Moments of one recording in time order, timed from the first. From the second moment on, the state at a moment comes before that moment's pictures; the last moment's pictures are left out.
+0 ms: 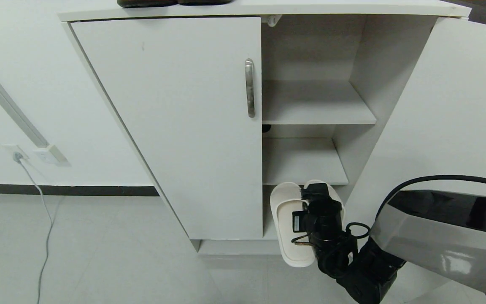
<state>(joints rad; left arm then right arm) 0.00 0.00 0.00 0.00 0.00 -0.01 0.71 2.33 -0.91 -1.23 -0.66 0.12</state>
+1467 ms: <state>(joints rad) 0.00 0.00 0.00 0.00 0.01 -0.01 0.68 2.39 -0.93 -1.43 -0.65 0.01</state>
